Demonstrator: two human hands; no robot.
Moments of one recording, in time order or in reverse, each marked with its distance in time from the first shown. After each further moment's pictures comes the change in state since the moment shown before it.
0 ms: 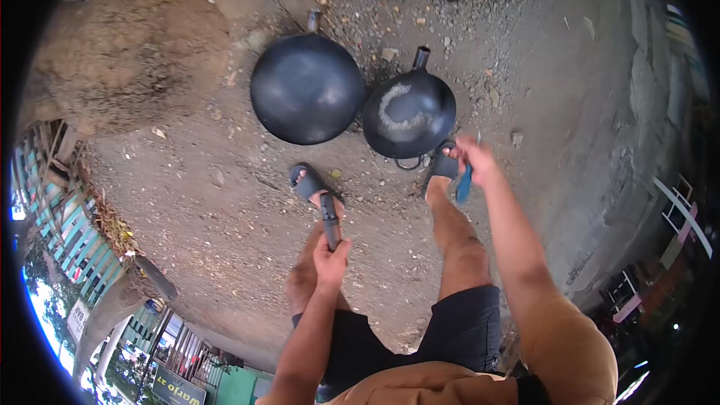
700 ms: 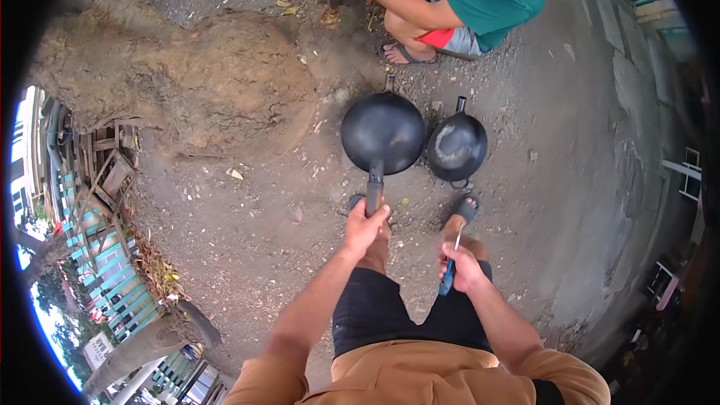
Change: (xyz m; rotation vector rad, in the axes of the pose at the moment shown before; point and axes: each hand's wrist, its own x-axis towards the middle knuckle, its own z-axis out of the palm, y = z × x) left_hand -0.037 0.267 -0.134 0.229 -0.407 0.143; right_hand -0.368 0.110 0.269 0.447 -0.260 0.137
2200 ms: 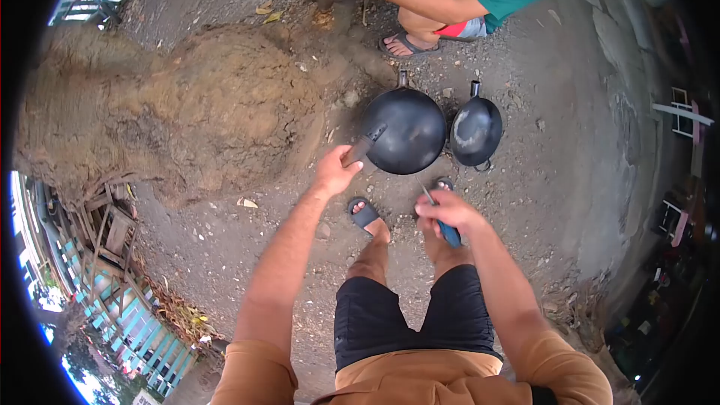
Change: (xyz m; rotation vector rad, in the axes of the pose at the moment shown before) left_hand 0.179 0.114 -0.189 0.978 -0.102 0.375; right_hand 0.120 -0.048 0.207 -0.650 -0.026 -0.116
